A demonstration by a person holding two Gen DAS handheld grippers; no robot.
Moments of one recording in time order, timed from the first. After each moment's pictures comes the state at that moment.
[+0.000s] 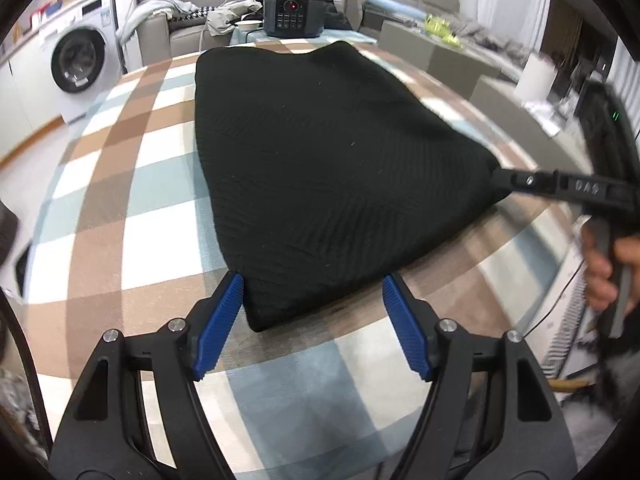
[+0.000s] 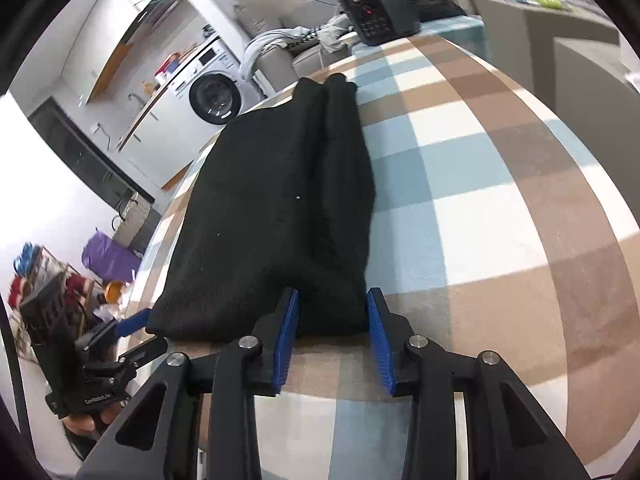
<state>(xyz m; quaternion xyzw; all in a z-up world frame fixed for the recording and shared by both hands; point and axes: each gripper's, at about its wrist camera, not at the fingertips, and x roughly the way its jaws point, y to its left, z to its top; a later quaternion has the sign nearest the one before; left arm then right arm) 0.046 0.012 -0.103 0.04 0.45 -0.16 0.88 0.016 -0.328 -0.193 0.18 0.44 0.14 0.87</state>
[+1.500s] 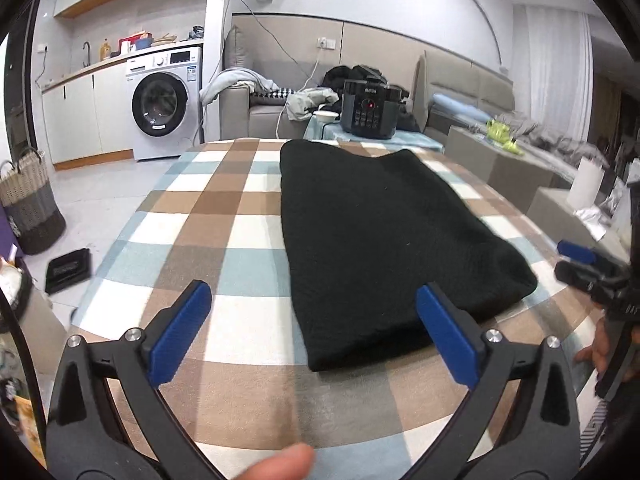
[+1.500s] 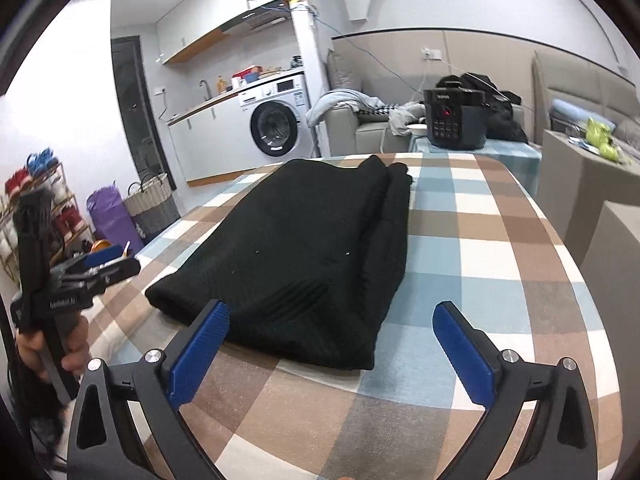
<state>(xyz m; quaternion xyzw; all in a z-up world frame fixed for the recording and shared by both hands) 0.049 0.061 -0.076 -0.04 0.28 -0.05 0.96 0.006 -0.306 -0.164 0.03 0.27 0.21 0.94</state>
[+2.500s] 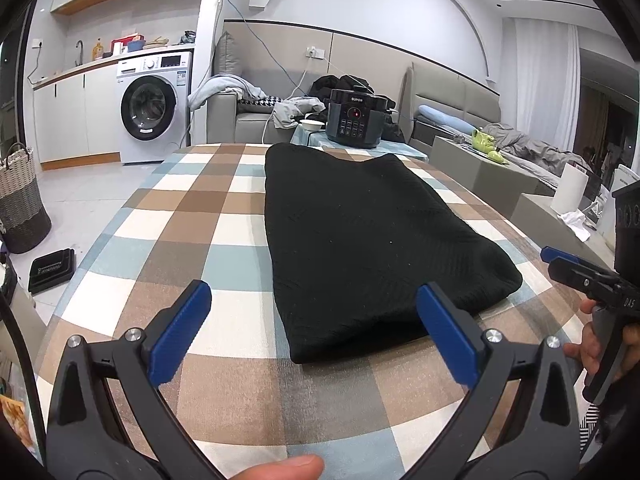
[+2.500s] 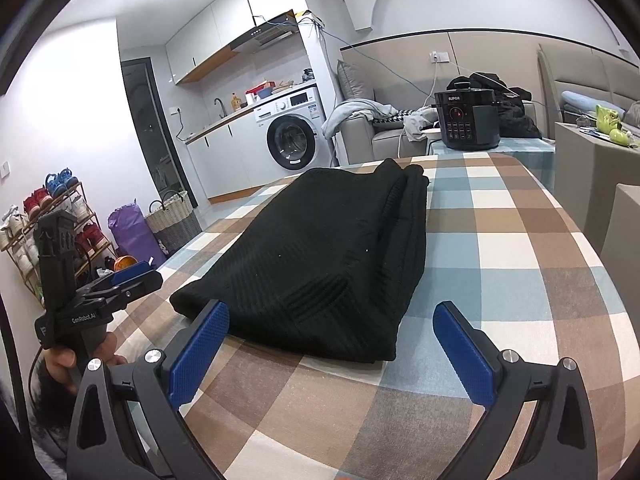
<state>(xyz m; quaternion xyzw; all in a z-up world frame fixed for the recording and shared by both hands) 0.039 0.058 -0.086 -0.05 0.26 -0.07 0.96 0.002 -0.313 -0.173 0.08 0.26 0.24 0.93</state>
